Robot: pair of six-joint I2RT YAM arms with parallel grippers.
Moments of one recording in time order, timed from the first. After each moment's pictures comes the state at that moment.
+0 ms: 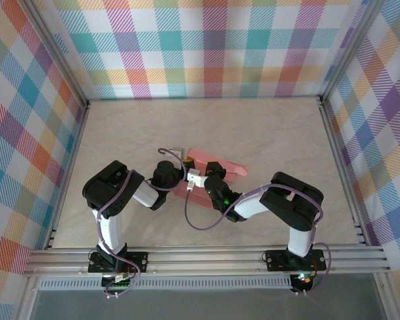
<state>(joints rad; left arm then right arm) -0.57 1.90 0.56 1.07 -0.01 -0.37 1.01 1.83 0.67 0.88 0.82 -1.19</state>
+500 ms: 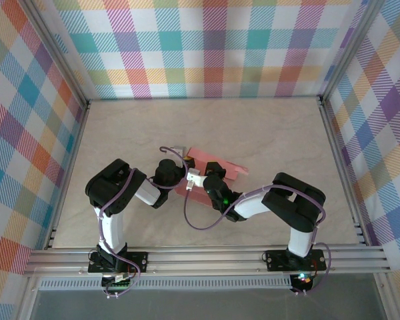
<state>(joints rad) -0.58 1.92 0.59 1.07 -0.02 -0.38 1.02 1.81 0.68 0.83 0.81 -1.15</state>
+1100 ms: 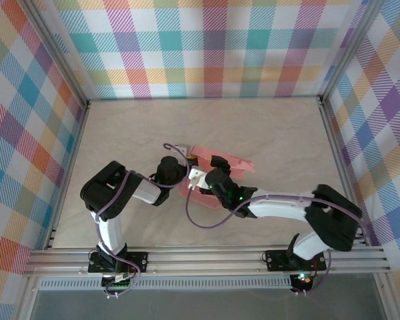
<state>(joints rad) -0.59 1.86 0.63 0.95 0.03 -0.32 1.03 1.46 0.75 0.18 0.53 -0.65</state>
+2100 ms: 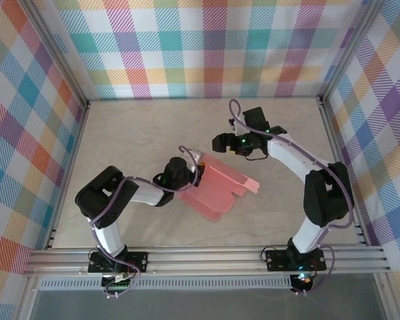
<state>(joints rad) -0.69 1.78 0.66 0.72 -0.01 -0.10 0.41 1.71 1.29 -0.51 -0.56 0.39</state>
